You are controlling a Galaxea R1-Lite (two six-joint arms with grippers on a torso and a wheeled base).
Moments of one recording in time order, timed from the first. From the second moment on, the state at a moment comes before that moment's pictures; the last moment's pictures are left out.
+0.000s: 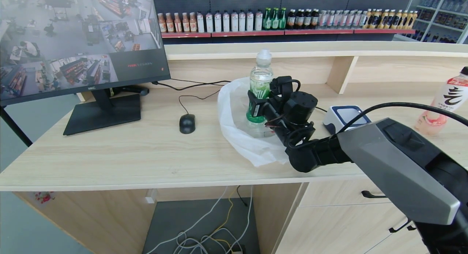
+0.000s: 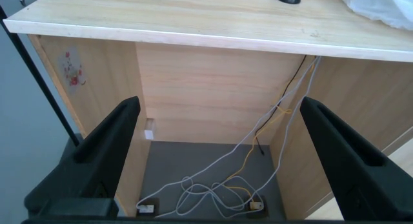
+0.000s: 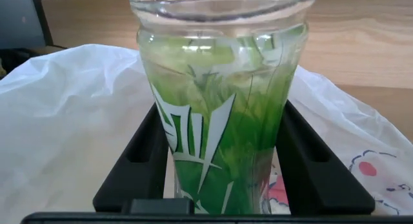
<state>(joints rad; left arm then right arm) 0.00 0.00 0.00 0.00 0.00 -0.01 0.50 2.43 -1.65 -1.09 -0.14 -0.03</state>
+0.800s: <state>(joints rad) 0.00 0.00 0.00 0.00 0.00 -0.01 0.50 2.41 -1.60 -1.10 -0.15 -0.02</state>
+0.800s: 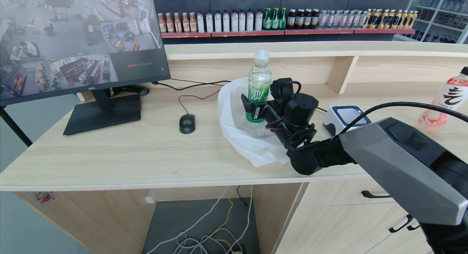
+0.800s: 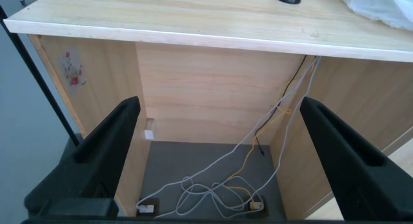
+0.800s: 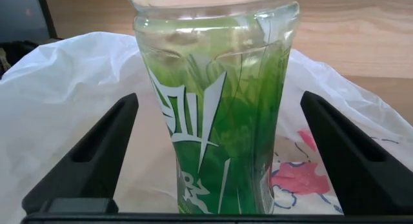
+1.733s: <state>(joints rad) 0.00 0.00 0.00 0.00 0.00 -0.01 0.55 2.14 -1.22 -1.19 -0.20 -0.02</state>
